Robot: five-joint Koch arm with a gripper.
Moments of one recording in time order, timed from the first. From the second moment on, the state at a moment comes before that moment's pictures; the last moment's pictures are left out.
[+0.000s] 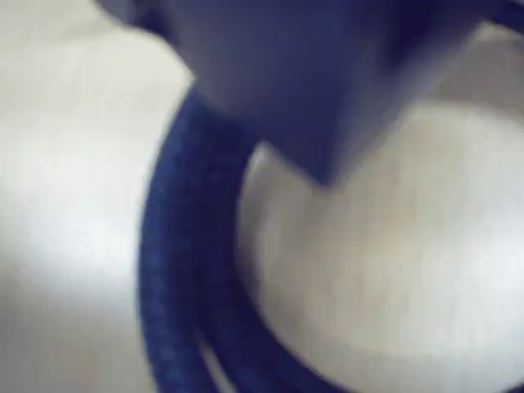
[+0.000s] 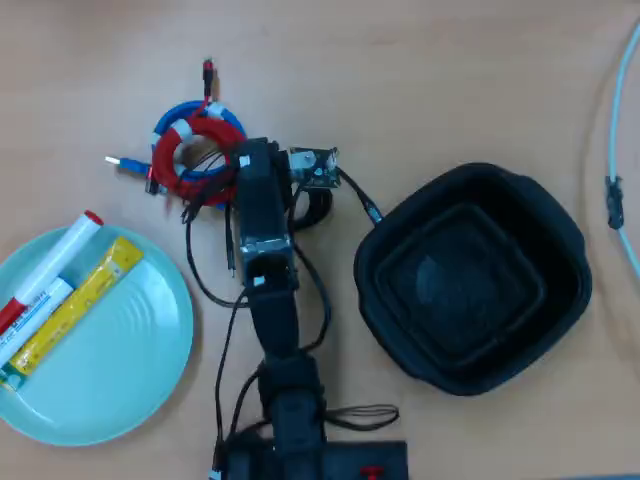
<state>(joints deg) 82.4 52.0 57.4 93.0 40.3</state>
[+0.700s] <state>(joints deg) 80.2 97.9 61.8 97.6 29.8</state>
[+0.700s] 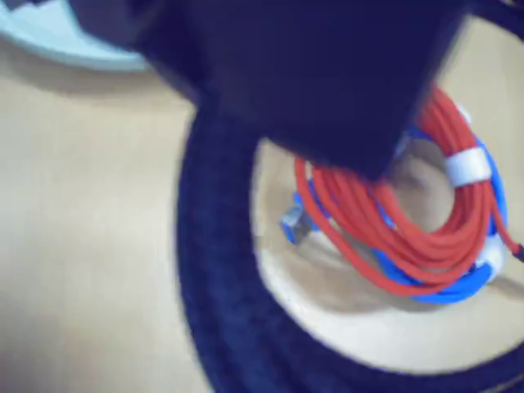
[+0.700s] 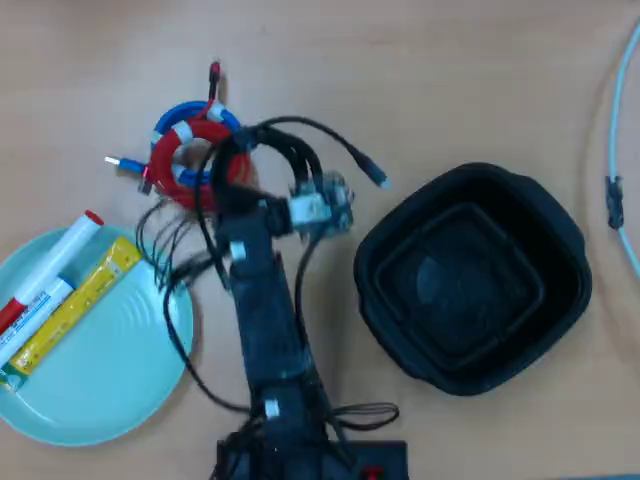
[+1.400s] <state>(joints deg) 117.3 100.1 61.8 97.6 18.7</state>
